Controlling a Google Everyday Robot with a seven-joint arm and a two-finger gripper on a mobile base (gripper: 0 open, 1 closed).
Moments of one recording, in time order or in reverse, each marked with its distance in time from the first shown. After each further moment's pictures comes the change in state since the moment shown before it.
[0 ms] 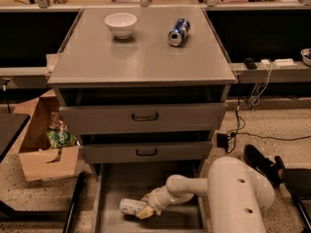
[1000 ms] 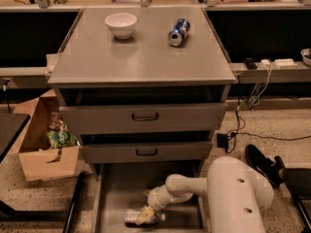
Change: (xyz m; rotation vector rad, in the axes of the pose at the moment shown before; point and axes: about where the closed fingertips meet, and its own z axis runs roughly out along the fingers) arm 0.000 -0.004 0.000 0.007 -0.002 0.002
